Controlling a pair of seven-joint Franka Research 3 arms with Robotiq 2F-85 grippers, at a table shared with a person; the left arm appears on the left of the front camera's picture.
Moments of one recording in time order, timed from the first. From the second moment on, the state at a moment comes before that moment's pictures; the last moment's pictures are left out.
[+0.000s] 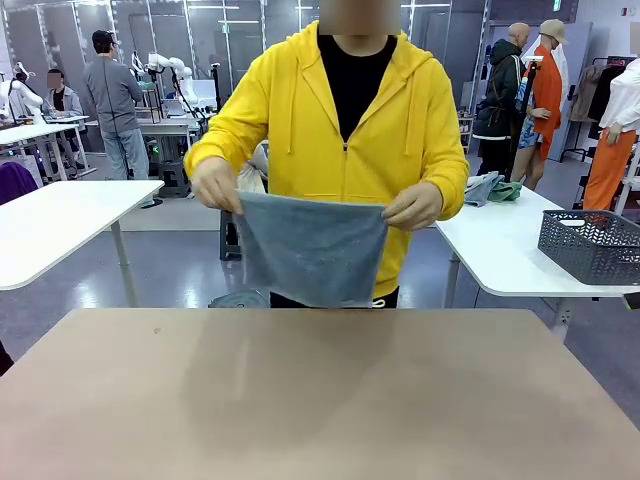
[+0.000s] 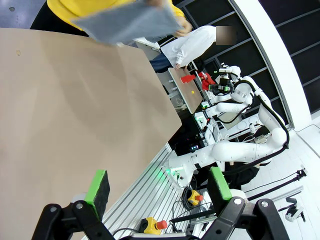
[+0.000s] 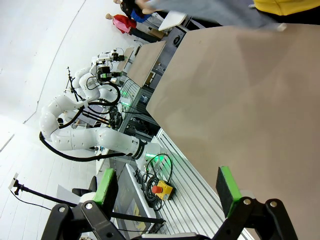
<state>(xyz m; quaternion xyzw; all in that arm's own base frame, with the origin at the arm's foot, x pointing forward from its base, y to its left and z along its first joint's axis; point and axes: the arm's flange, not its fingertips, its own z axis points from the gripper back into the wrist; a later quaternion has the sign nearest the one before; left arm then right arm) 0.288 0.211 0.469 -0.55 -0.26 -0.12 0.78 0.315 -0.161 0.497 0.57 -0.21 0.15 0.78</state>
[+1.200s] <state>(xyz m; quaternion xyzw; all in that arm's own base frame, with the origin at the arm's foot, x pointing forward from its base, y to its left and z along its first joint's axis) 0.288 0.211 0.469 -0.55 -0.26 -0.12 0.78 0.315 -0.161 0.497 0.57 -0.21 0.15 0.78</state>
